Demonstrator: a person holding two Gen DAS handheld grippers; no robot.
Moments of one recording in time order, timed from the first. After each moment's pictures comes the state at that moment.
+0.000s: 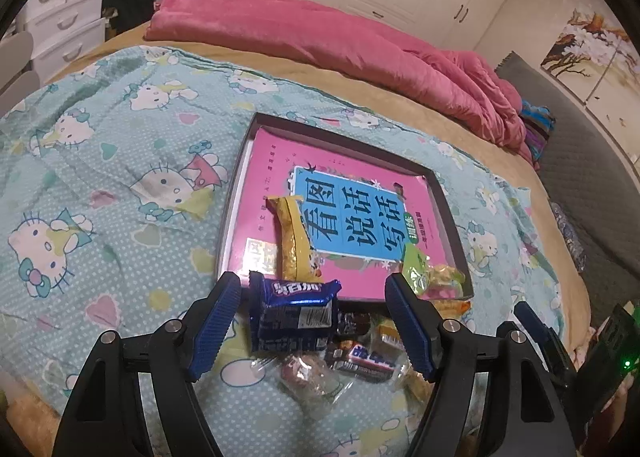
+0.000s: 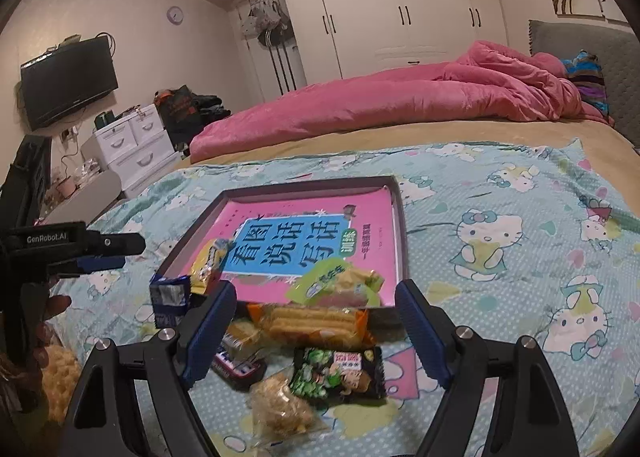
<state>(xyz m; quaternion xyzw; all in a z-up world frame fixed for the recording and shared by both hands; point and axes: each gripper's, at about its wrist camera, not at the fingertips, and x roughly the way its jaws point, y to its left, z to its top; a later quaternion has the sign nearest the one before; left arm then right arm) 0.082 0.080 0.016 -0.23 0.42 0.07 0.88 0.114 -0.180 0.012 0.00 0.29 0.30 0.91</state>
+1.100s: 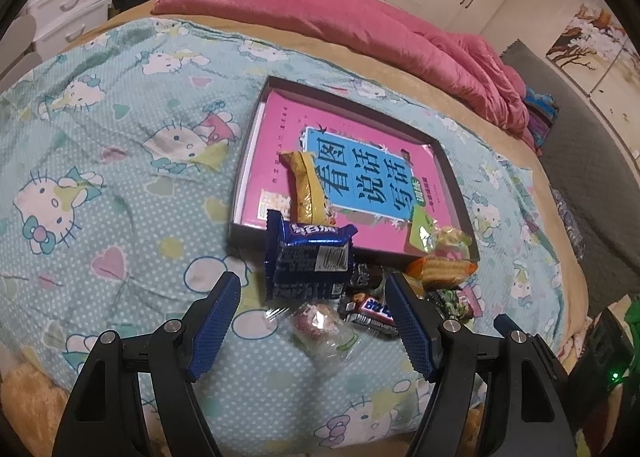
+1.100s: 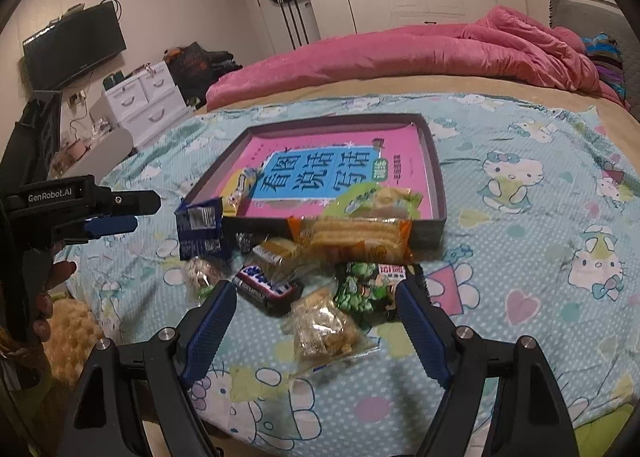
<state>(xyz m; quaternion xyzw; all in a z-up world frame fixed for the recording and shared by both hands) 0.057 0.080 0.000 -0.24 0.45 0.07 0.86 0.078 -0.167 -0.013 -0.03 0.37 0.31 0.88</state>
